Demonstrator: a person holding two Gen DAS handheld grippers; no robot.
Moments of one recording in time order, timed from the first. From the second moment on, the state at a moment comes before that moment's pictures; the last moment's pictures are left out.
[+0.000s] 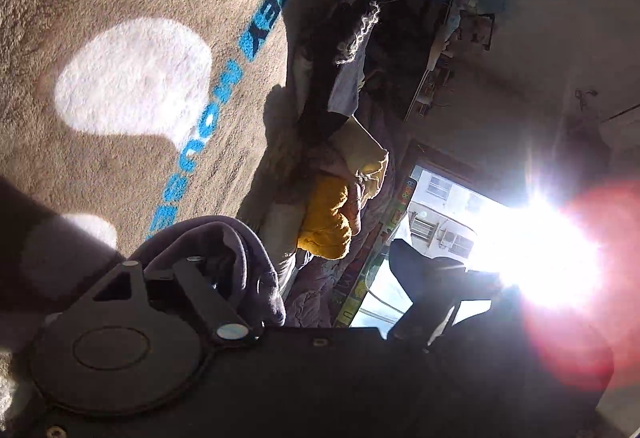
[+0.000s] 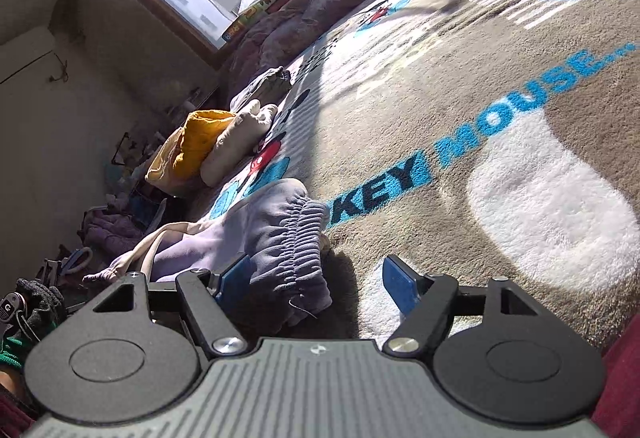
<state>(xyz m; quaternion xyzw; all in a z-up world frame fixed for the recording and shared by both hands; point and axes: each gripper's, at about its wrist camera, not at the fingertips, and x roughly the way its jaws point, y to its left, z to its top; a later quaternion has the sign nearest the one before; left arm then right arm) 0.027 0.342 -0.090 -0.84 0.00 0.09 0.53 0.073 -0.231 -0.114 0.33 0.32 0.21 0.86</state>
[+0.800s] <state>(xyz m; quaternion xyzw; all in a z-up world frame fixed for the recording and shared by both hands) -0.027 0.288 0.031 -0.12 0.28 -0.02 0.95 0.117 -0.170 -0.133 0.29 0.35 0.30 0.84</state>
